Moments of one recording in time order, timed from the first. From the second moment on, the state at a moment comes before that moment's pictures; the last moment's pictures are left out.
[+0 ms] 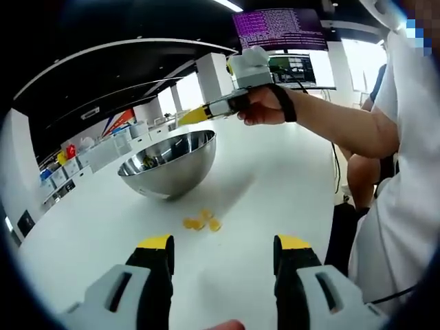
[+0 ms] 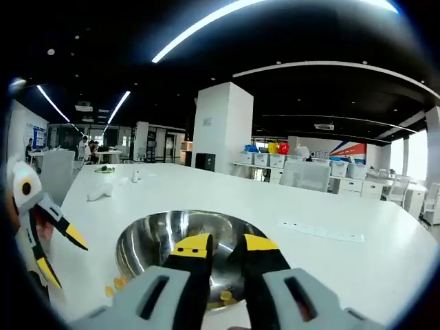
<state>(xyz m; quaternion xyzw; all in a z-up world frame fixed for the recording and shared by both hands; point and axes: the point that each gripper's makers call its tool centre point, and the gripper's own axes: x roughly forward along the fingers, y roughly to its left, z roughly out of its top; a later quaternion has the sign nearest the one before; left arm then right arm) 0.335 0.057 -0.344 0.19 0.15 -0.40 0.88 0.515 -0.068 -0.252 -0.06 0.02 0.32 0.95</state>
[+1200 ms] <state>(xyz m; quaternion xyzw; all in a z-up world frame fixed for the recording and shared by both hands) 0.334 0.062 -0.339 0.20 0.15 -0.40 0.88 0.395 -0.018 -0.352 -0.14 0.11 0.49 0.85</state>
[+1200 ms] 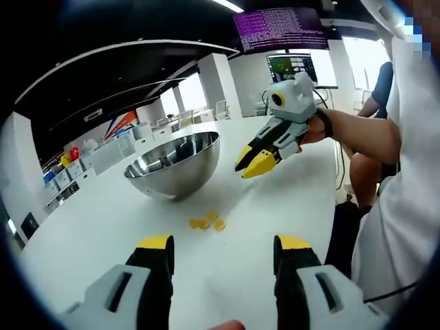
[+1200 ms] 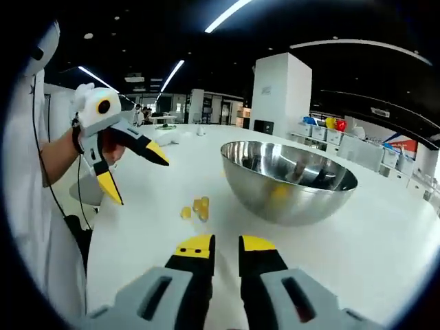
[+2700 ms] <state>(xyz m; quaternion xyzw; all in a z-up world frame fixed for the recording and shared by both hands) 0.336 0.066 -0.334 0.19 0.15 -0.39 0.89 0.410 0.032 -0.371 -0.14 0.13 0.53 0.83</state>
